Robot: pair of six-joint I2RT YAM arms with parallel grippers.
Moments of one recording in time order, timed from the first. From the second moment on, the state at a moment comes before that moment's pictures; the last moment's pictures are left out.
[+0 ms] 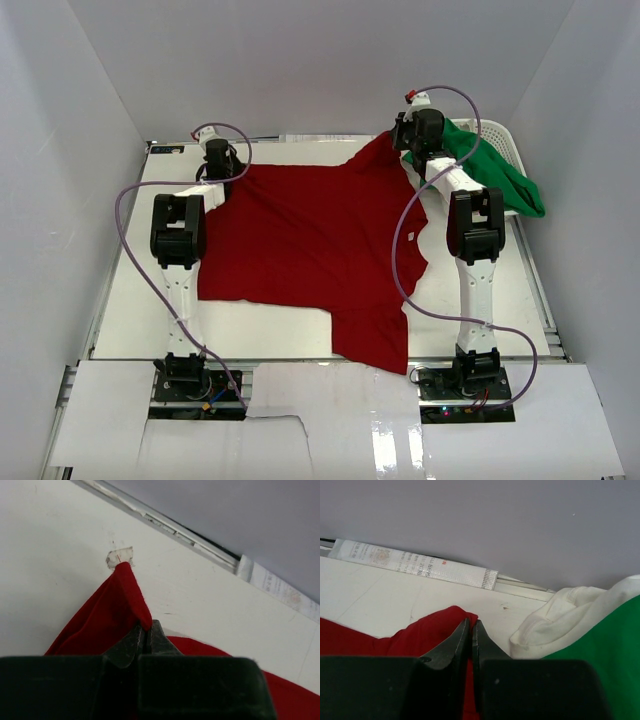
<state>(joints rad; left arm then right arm) -0.07 2.35 1.67 0.34 -0.16 -0.52 0.16 2.39 1.95 0.19 -0.19 0.08</state>
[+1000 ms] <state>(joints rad) -0.07 2.33 1.61 0.34 -0.19 -0.45 0.17 2.15 1.66 0.25 -0.22 0.04</state>
